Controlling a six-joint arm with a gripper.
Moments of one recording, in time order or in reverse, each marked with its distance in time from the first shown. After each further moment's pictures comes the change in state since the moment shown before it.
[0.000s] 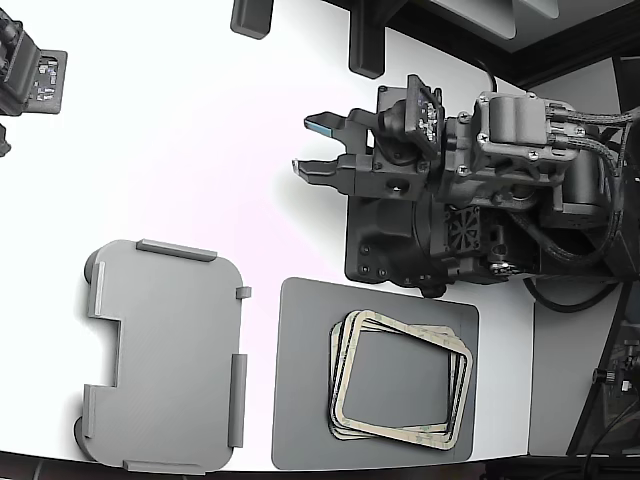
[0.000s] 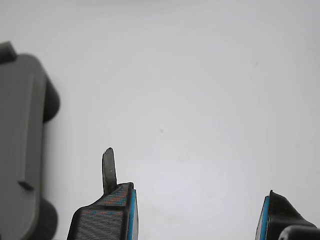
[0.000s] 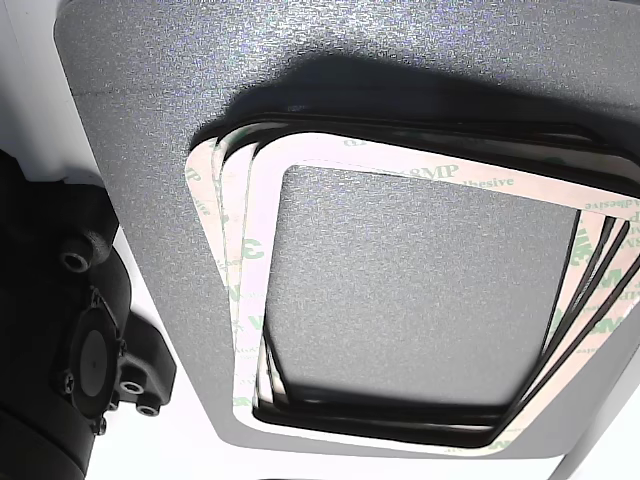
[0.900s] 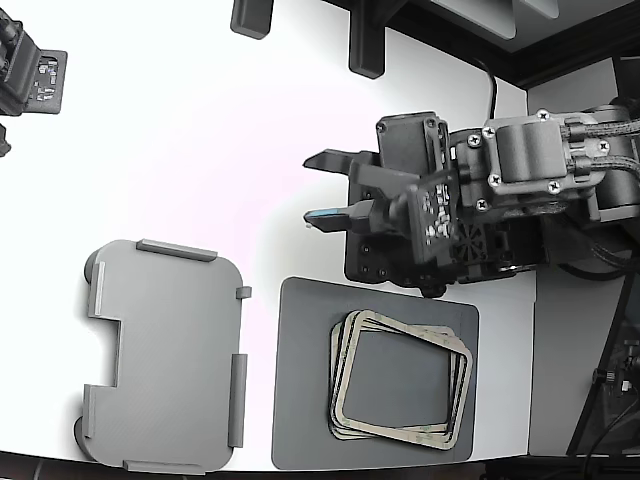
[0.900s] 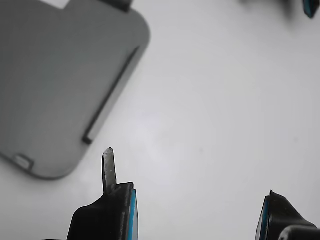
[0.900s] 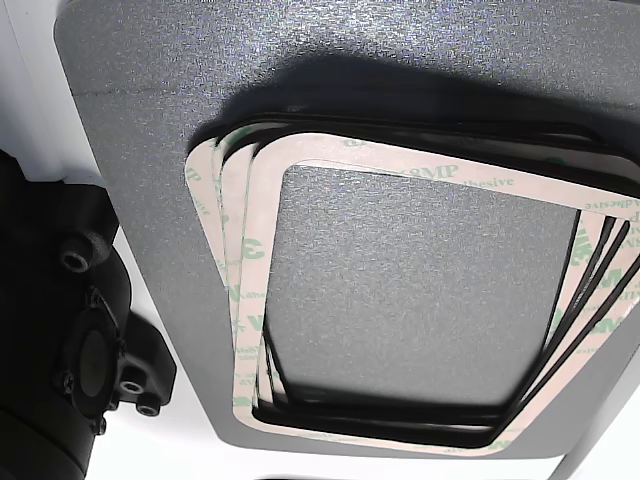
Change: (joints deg) arm 15.0 -24.7 -27.9 14.8 1.8 -31.4
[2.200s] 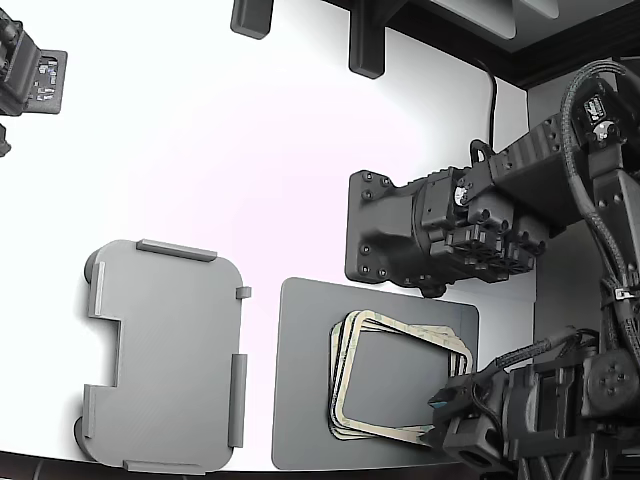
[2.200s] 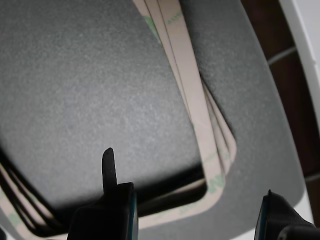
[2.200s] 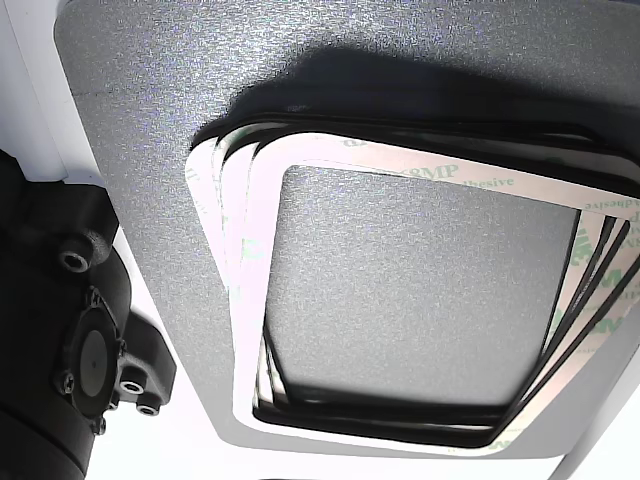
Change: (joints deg) arm 66.4 -35.9 -20.9 21.4 -3.4 -45.9
